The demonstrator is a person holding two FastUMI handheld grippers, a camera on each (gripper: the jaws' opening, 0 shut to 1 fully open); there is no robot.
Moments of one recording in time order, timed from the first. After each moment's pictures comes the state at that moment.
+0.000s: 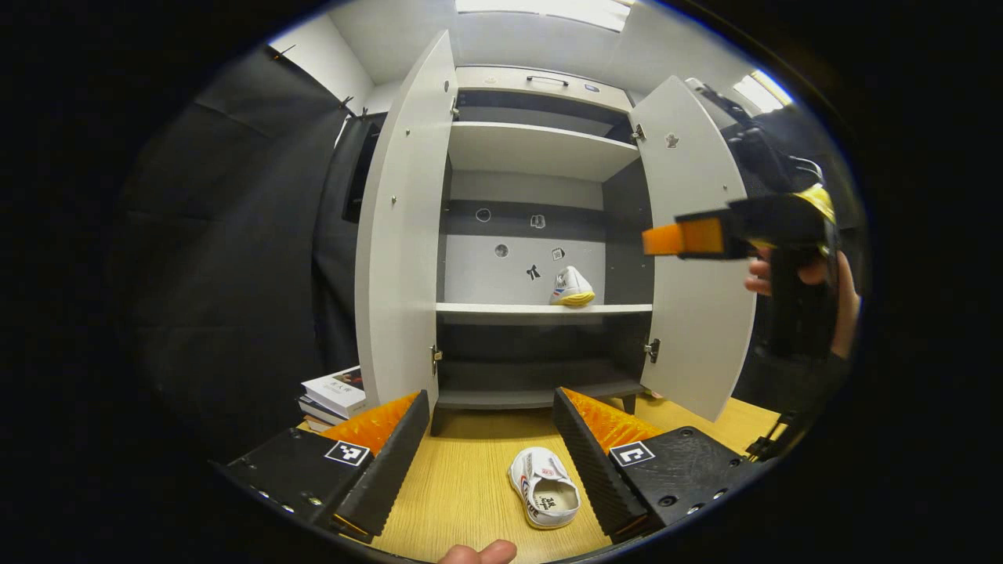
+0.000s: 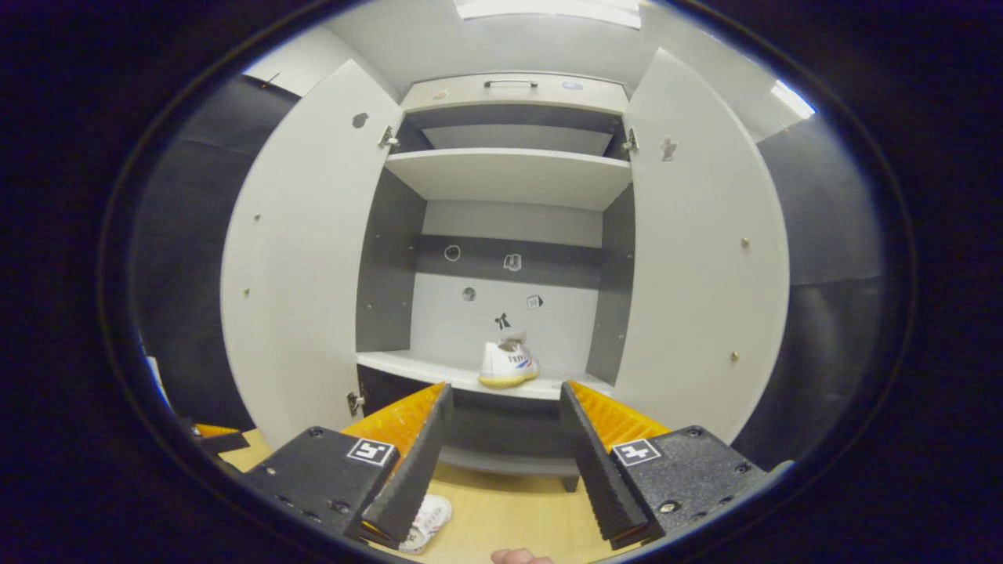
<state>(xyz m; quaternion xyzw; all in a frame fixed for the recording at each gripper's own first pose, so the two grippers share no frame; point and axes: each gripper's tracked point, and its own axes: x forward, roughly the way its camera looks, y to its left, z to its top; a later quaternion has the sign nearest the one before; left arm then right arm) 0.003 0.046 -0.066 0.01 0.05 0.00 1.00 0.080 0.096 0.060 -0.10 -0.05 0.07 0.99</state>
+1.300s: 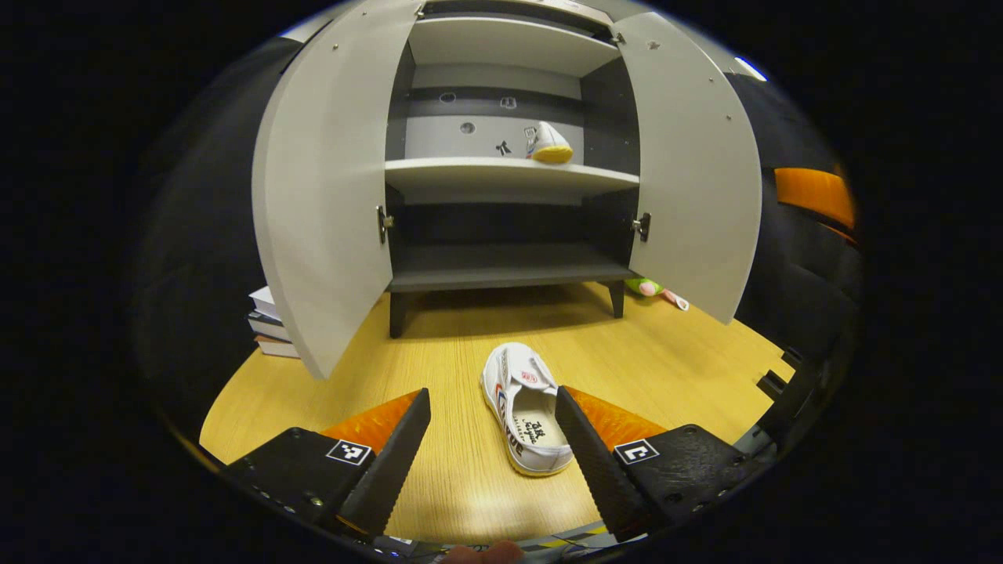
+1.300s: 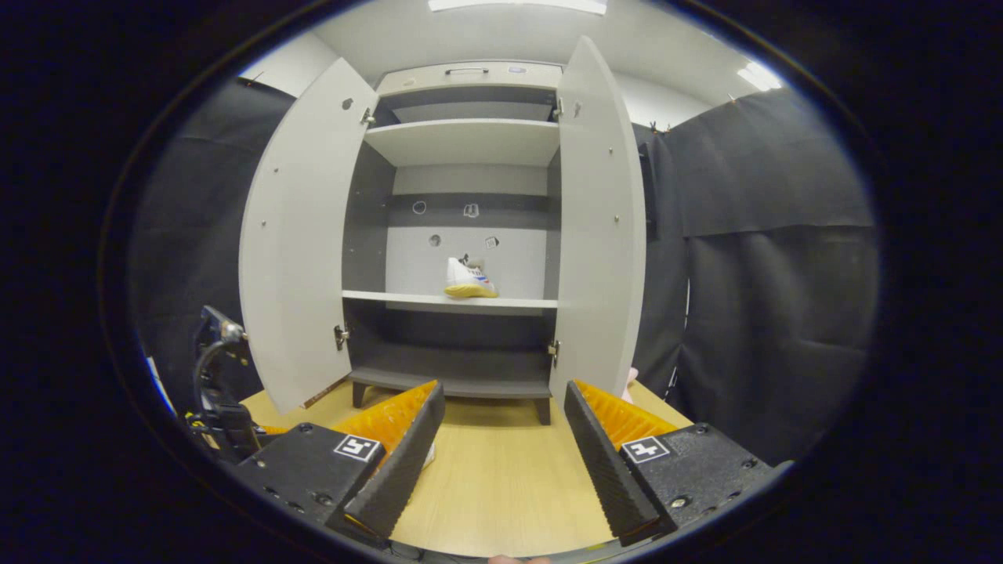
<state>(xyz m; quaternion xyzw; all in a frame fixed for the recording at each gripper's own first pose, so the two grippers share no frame) 0.008 0.018 -0.236 0.02 0.27 -0.05 0.96 0.003 0.030 -0.042 -0.05 0.00 0.01 1.00</state>
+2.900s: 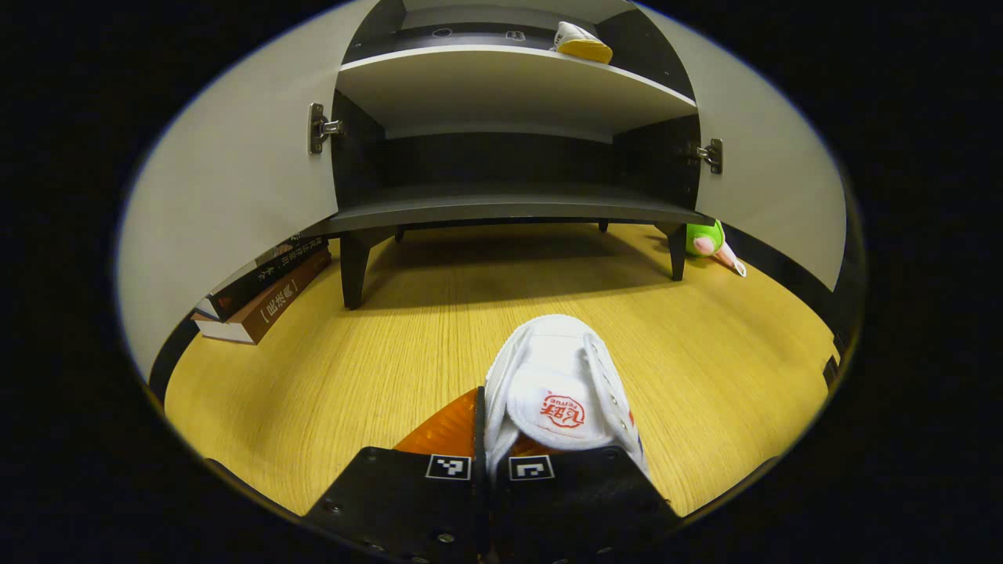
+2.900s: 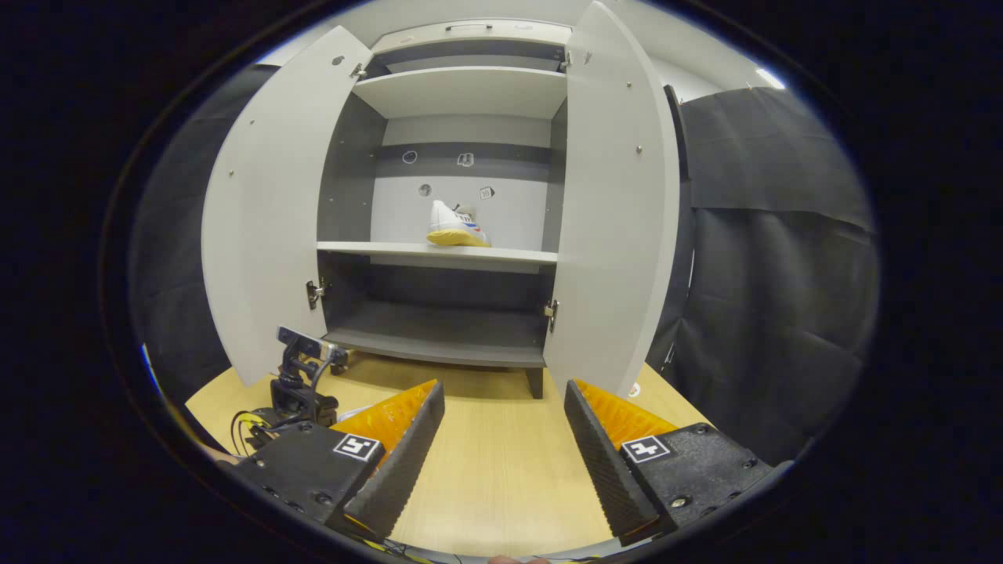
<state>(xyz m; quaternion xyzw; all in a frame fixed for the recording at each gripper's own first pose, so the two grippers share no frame) 0.113 0.017 -0.345 0.02 0.31 -0.04 0.95 0.055 0.013 -0.081 -0.08 0.08 0.00 0.99</state>
